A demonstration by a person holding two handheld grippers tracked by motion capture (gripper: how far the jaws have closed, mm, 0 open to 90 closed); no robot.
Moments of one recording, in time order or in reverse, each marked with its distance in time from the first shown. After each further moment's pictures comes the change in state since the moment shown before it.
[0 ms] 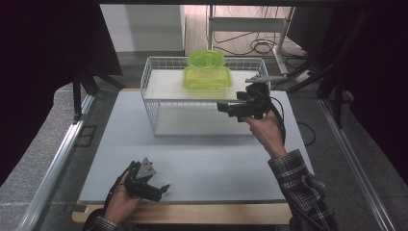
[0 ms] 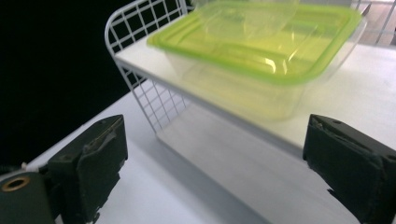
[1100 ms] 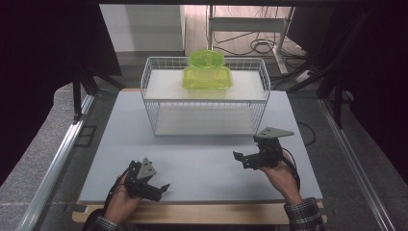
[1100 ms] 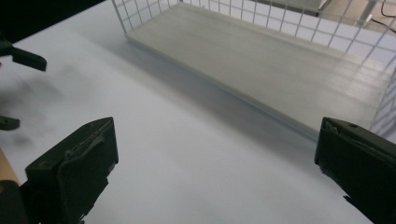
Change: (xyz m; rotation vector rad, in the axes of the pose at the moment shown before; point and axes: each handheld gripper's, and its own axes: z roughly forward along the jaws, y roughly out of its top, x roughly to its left) left arm 0.000 -0.001 0.002 -0.002 0.026 0.019; right arm -0.006 -0.140 -0.022 0.110 -0.103 -0.067
